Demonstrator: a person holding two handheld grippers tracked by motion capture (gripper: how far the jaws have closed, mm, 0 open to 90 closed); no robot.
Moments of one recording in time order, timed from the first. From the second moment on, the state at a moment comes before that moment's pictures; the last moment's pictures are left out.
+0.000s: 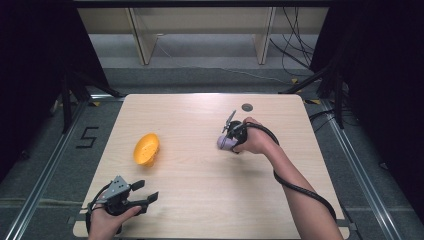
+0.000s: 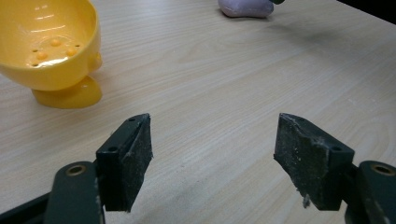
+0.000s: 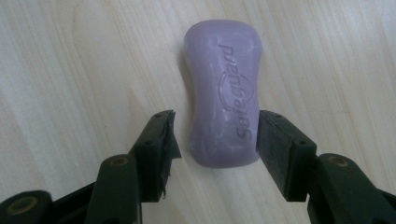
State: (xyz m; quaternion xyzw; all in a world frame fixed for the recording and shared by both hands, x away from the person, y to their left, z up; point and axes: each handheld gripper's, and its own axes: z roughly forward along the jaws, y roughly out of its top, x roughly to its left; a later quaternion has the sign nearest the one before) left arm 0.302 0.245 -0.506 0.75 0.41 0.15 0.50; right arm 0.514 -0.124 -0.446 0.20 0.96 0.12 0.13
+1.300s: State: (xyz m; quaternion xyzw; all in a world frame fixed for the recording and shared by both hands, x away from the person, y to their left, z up) left arm 0.302 0.244 -0.508 0.75 0.42 0.15 0.49; right arm 0.542 -0.105 -0.471 0.20 0.97 0.08 0.11
